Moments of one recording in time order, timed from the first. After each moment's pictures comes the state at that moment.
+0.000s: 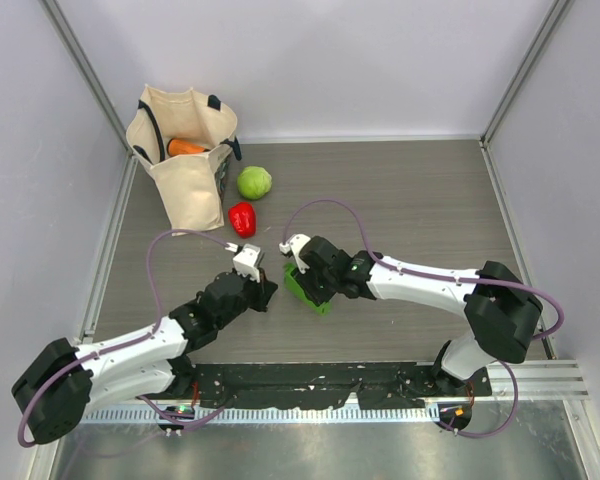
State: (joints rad) left arm -0.84 0.95 0.28 0.26 -0.17 -0.39; right arm 0.98 1.55 0.97 -0.37 0.04 0.12
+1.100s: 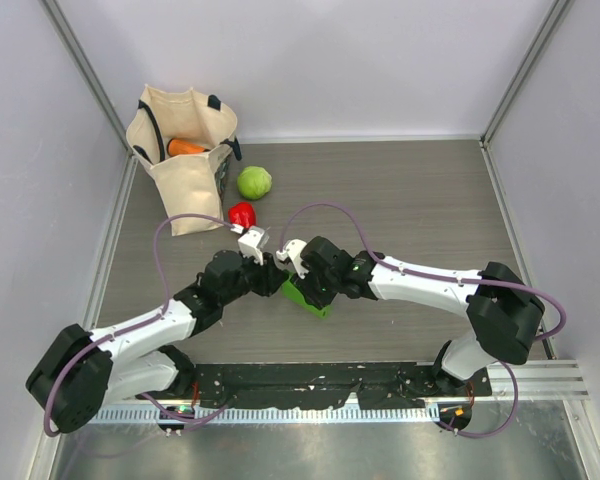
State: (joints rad) left arm -0.70 1.09 0.39 0.31 0.09 -0.38; right arm 0.98 1.53 0.97 -0.38 -0.05 0.01
